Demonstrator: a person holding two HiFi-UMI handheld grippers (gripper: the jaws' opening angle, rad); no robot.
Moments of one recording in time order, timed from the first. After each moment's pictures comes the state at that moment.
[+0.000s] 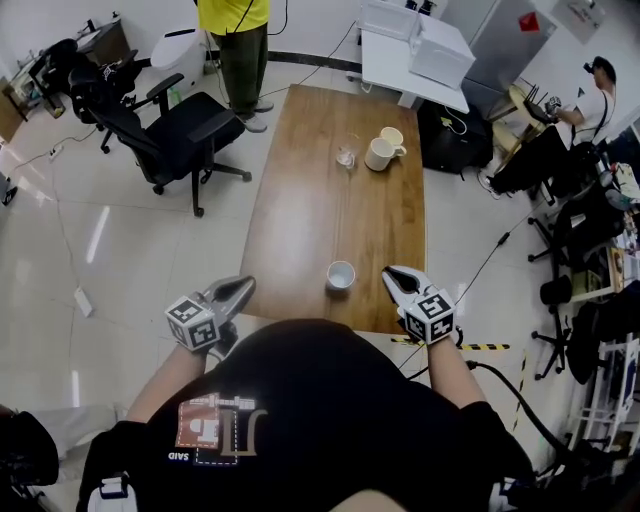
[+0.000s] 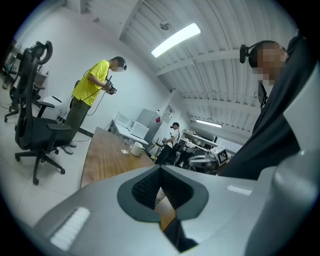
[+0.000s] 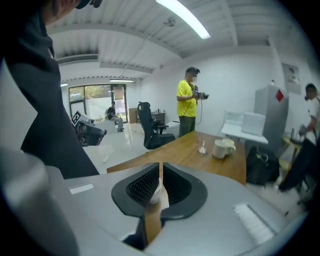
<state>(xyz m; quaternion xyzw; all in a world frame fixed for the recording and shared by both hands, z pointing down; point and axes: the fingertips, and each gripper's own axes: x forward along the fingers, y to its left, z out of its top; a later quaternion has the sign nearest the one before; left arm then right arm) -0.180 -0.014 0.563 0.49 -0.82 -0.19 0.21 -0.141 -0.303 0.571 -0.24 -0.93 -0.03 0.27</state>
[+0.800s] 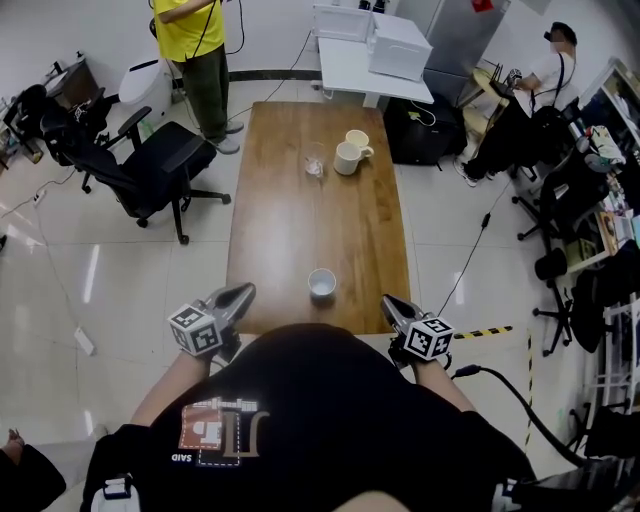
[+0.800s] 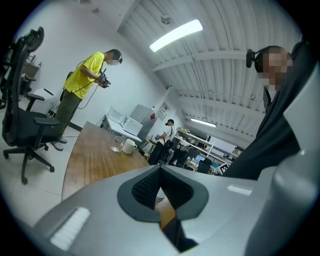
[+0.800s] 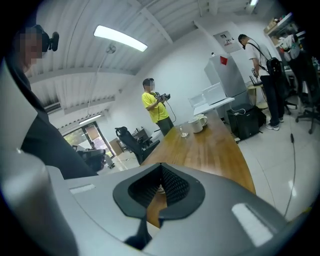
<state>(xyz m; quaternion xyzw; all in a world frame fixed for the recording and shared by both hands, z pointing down) -0.197 -0.062 0.566 0.53 -0.80 -0.19 0.22 -0.075 -0.355 0.624 -0.13 -0.93 0.23 0.24</state>
